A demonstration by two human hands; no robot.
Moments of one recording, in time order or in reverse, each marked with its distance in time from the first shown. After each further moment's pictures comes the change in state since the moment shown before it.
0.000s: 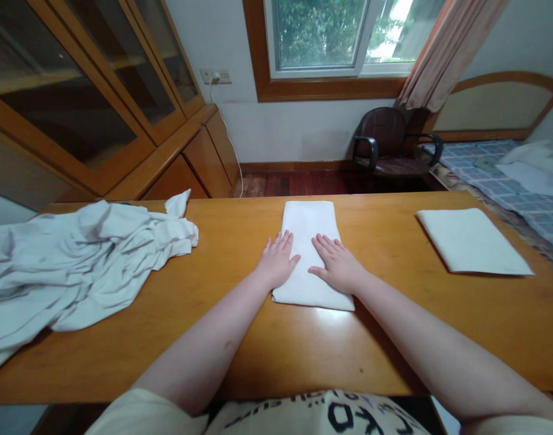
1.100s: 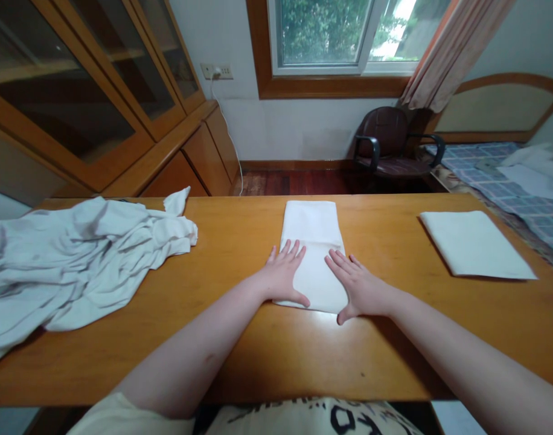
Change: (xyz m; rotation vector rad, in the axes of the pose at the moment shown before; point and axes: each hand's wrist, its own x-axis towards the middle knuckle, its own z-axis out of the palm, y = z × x) left_hand -0.017 0.005 -0.014 0.014 -0.289 0.223; right_hand -0.048 0.023 -0.001 0.059 -0.181 -0.151
